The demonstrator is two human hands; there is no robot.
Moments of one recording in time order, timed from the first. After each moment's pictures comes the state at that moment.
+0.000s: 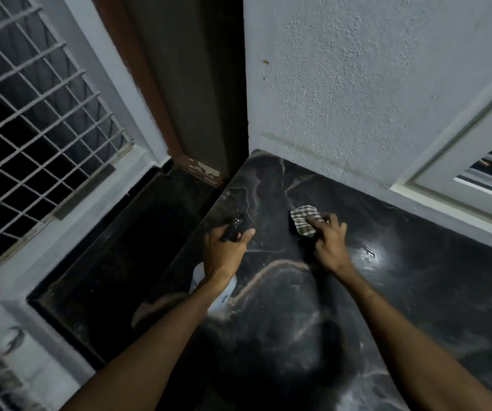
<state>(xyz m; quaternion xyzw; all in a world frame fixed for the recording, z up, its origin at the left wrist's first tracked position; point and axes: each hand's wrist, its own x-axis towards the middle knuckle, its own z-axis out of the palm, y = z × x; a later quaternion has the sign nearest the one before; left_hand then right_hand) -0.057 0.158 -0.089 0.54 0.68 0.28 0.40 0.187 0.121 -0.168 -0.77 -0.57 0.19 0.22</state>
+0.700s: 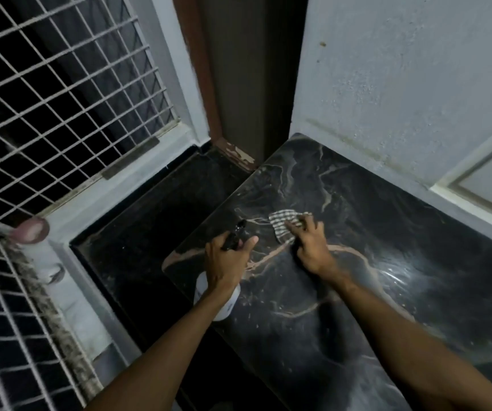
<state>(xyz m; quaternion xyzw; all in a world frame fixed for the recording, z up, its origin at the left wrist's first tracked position) -0.109 0.055 -0.100 0.47 0.74 0.34 0.35 0.105 0.089 -0.177 -0.66 -0.71 0.20 0.13</state>
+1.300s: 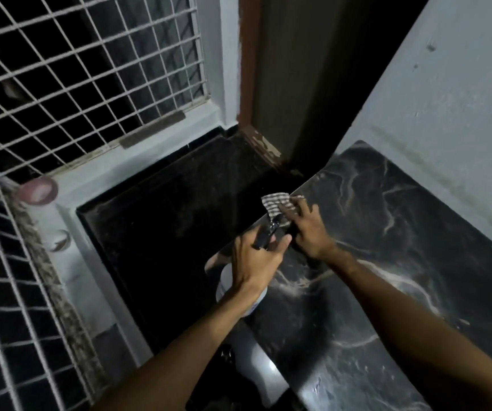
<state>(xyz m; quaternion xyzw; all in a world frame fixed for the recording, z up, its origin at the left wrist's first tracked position) -0.193 0.096 -0.111 0.49 0.69 0.37 0.37 -0.017 0.190 -0.193 -0.55 -0.82 0.13 0.03</state>
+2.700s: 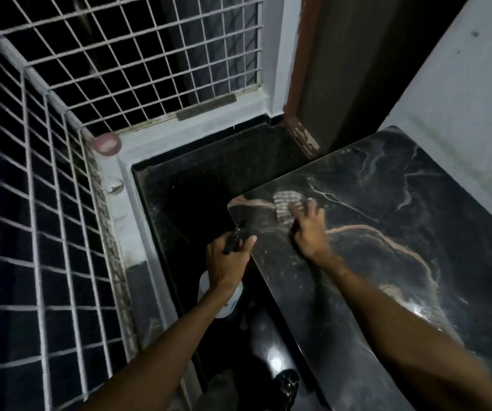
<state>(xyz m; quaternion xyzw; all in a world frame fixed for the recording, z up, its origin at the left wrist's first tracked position) -0.212 -0.068 -0.137 0.34 0.79 0.41 0.29 -0.033 0.062 -0.181 -0.54 -0.82 0.19 0.08</state>
